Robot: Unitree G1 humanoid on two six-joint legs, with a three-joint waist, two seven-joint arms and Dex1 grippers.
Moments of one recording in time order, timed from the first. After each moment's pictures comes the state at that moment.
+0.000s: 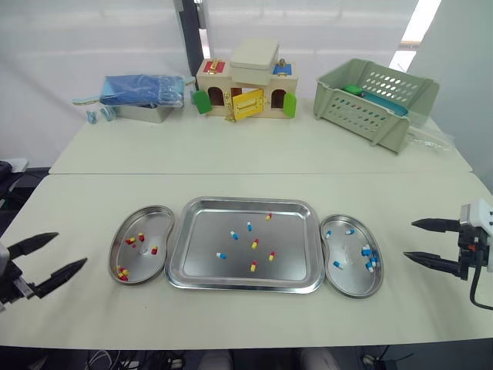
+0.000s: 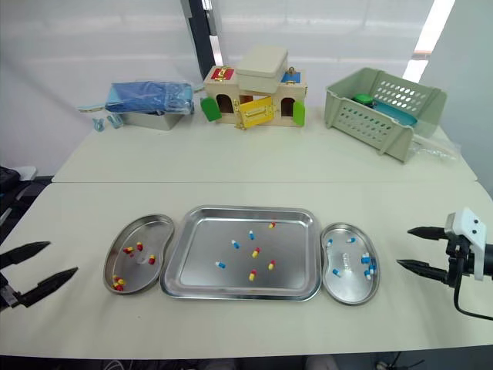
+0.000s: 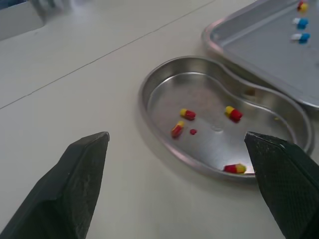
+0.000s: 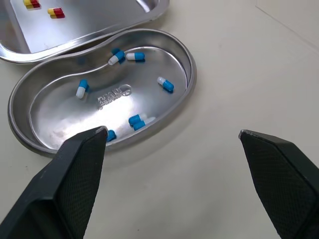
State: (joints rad) left arm 0.26 0.84 0.68 0.29 -0.57 -0.14 -1.32; right arm -0.10 -1.04 -0.32 0.08 0.43 0.24 1.35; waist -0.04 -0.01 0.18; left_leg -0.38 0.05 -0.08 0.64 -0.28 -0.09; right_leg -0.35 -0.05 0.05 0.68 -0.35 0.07
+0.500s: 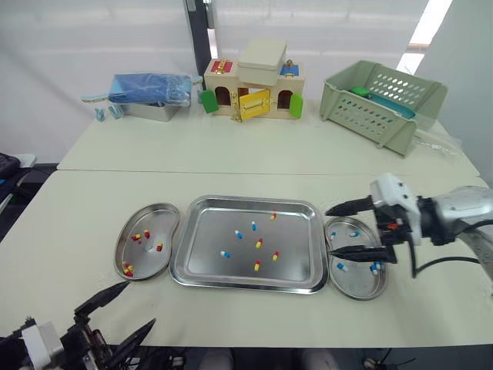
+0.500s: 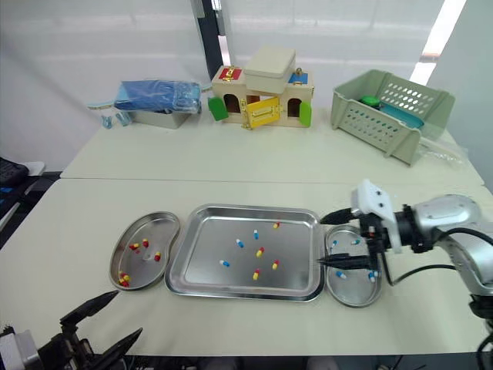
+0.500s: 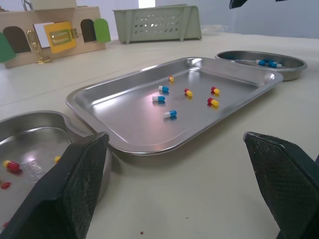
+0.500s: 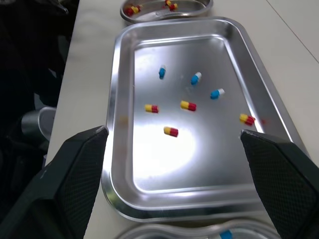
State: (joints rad) left arm 0.51 0.36 0.54 -0.03 -0.67 -0.40 -1.44; right arm -0.53 -0.88 0.11 -0.42 0.58 0.78 1.15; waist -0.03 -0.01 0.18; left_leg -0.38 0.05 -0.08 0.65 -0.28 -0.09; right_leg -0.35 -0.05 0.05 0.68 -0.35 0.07
